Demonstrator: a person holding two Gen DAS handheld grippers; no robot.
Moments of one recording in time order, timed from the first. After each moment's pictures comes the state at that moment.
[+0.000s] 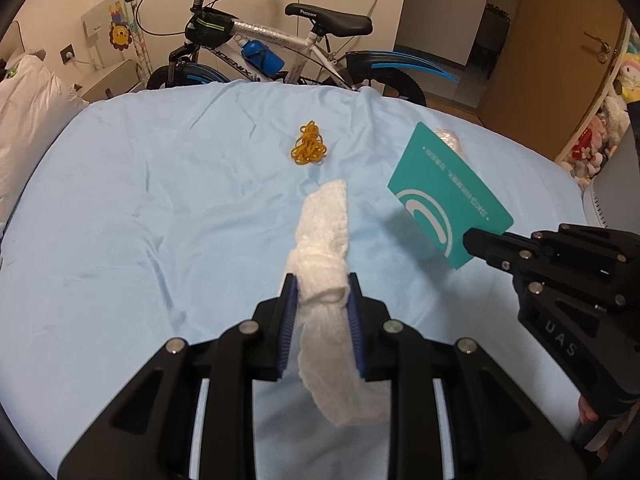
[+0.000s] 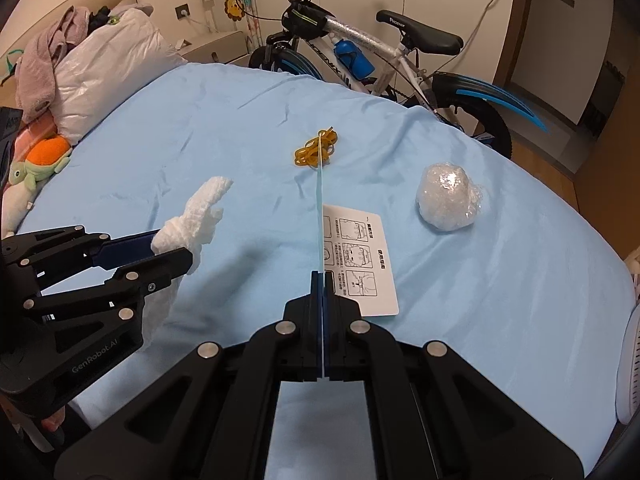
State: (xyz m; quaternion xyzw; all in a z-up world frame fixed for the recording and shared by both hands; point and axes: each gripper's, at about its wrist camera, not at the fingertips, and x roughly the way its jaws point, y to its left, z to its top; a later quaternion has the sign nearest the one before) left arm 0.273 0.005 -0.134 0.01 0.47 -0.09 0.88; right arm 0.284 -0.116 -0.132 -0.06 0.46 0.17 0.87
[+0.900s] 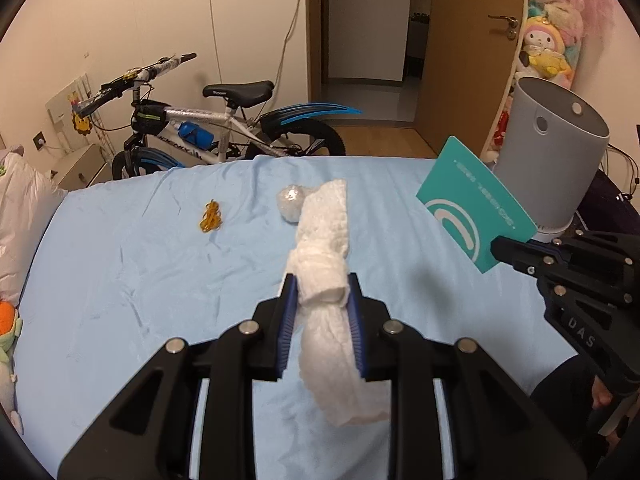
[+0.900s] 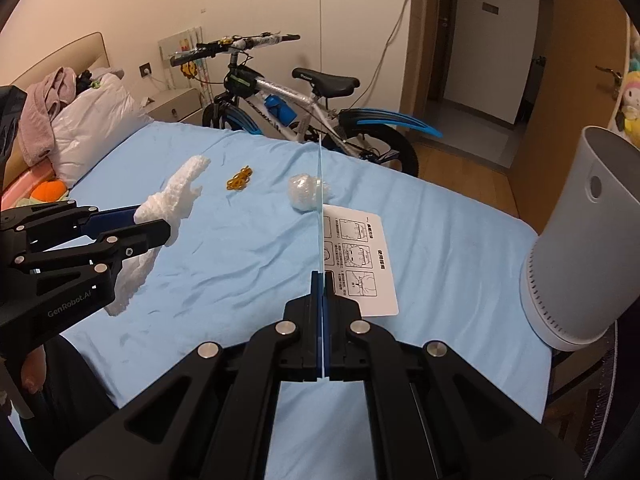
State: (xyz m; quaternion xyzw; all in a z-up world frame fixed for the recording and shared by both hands) left arm 0.171 -0.132 -0.020 0.08 0.39 -0.17 0.90; right arm 0.142 -0.274 -0.024 -0.03 0.39 0.08 0.92
